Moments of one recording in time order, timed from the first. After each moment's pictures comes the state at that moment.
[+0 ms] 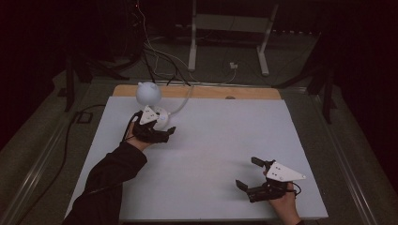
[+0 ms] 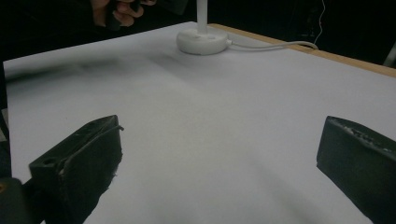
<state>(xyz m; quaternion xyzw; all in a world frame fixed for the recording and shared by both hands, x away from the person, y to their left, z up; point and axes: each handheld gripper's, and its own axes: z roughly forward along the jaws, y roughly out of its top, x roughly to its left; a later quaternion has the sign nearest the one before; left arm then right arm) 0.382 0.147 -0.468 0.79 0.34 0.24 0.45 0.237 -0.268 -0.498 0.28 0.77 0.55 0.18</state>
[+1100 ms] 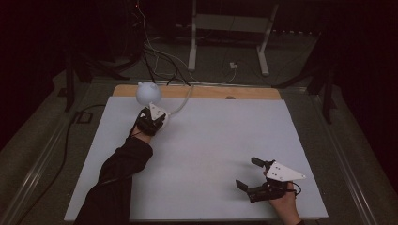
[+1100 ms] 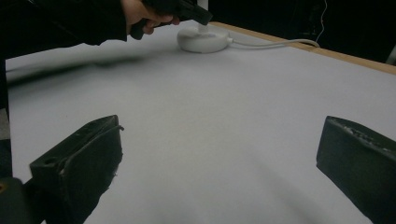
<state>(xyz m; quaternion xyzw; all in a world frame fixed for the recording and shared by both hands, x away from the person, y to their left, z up) 0.423 0.138 -0.502 0.79 0.39 0.32 0.36 0.238 -0.269 -0.499 0.28 0.77 0.55 0.18</state>
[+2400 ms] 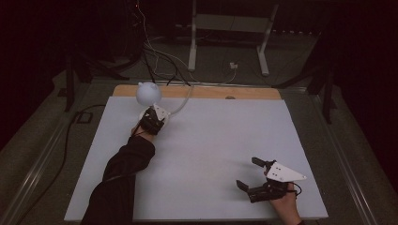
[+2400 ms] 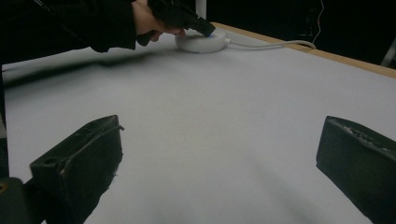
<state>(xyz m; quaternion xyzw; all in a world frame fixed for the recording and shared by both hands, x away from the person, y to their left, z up) 0.439 0.131 -0.520 0.80 0.38 0.35 0.30 0.236 -0.270 -0.498 0.27 0.77 0.54 0.19</state>
